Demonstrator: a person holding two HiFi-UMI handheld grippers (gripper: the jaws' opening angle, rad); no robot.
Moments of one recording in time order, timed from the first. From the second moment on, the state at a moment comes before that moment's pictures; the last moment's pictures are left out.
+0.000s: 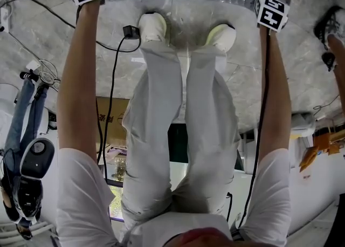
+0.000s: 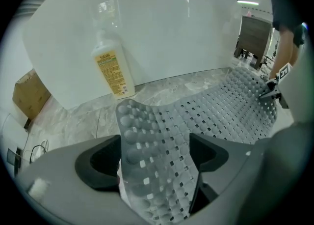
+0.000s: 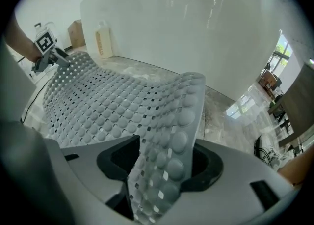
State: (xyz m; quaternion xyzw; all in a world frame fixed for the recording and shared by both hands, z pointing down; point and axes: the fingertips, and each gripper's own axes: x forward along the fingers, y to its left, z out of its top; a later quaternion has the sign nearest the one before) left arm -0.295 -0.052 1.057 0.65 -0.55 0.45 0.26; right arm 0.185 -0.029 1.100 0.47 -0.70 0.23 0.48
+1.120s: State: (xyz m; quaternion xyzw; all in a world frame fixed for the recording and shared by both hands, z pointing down) left arm -0.213 -0.033 0.963 0.72 -0.49 0.41 0.27; right arm 0.177 -0.017 1.007 0.46 -0.71 0.27 0.46
